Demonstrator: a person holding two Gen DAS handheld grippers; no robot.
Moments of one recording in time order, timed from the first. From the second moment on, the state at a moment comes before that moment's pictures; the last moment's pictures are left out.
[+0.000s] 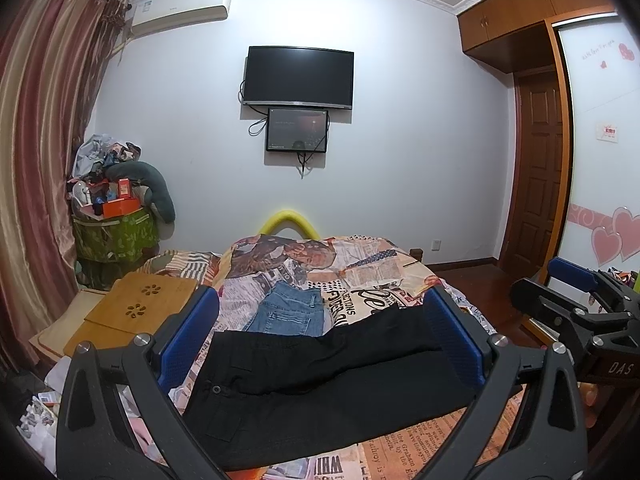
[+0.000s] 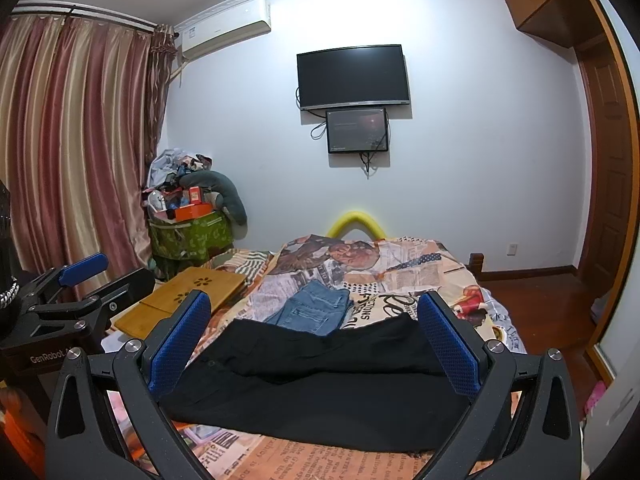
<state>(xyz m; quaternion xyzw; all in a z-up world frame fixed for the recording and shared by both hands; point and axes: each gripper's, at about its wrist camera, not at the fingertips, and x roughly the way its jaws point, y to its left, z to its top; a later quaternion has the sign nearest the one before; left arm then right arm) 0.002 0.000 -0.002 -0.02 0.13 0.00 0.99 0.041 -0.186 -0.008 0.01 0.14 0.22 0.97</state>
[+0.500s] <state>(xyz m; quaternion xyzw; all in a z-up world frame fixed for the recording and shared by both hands) 0.002 0.002 -0.003 -0.02 0.13 0.00 0.99 0.045 -0.192 -0.005 0.01 0.14 0.22 0.97</state>
